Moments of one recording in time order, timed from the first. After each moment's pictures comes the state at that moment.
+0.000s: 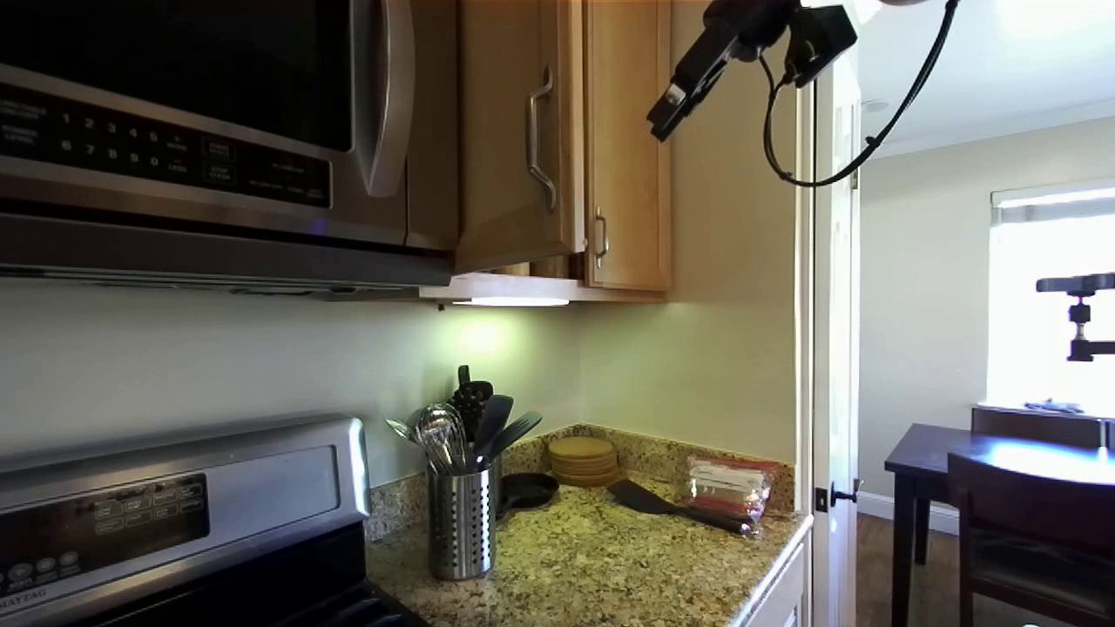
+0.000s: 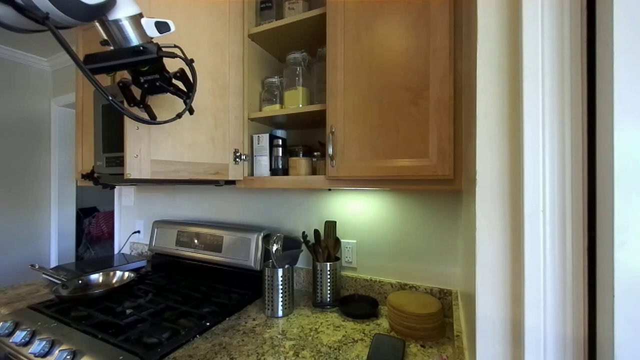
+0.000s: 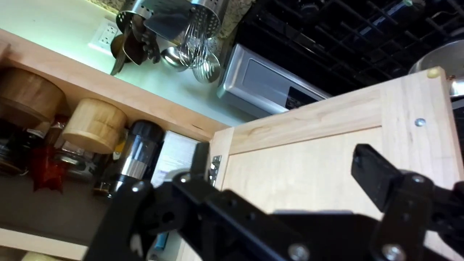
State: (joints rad) arm 0.21 -0.66 0.06 -2.04 0.06 2.16 -0.33
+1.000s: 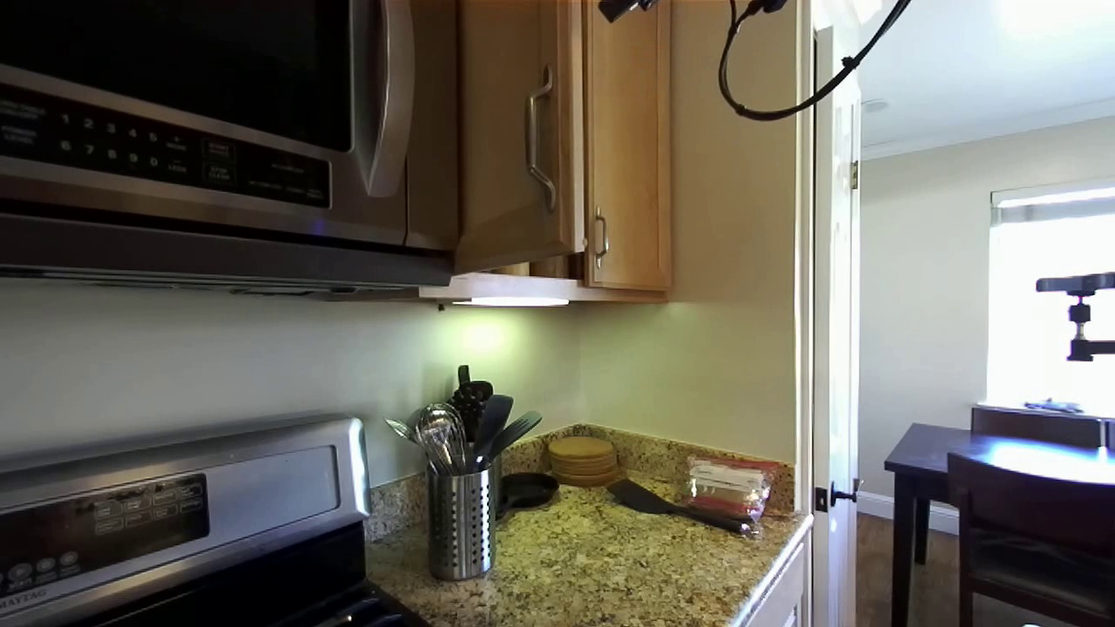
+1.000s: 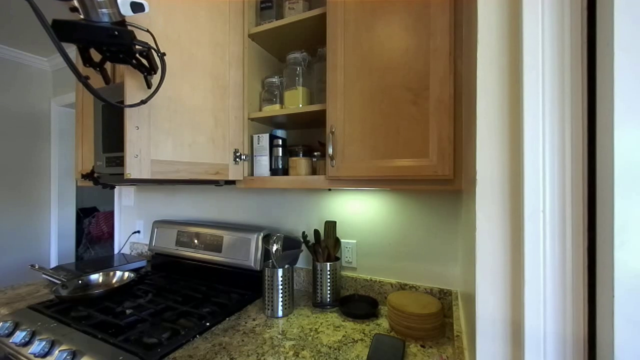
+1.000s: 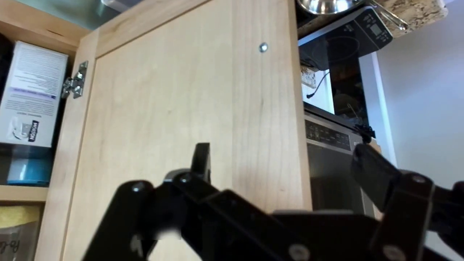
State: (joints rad) arm 0.35 -0.55 0.07 -1.81 0.33 2.15 -0.34
